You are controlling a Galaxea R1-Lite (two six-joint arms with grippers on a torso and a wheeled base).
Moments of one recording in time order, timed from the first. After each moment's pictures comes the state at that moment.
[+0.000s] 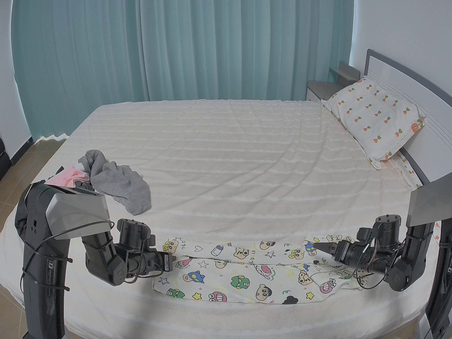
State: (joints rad) left arm -0.24 2.47 -0.69 -1.00 -0.15 -0.21; right arm 0.18 2.26 -0.25 -1.43 0.32 0.62
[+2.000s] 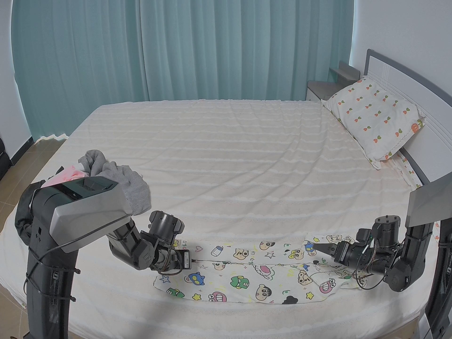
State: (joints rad) left arm -0.39 2.44 -0.99 -0.45 0.04 -0.38; right arm 0.18 2.27 -0.25 -1.43 0.32 0.61
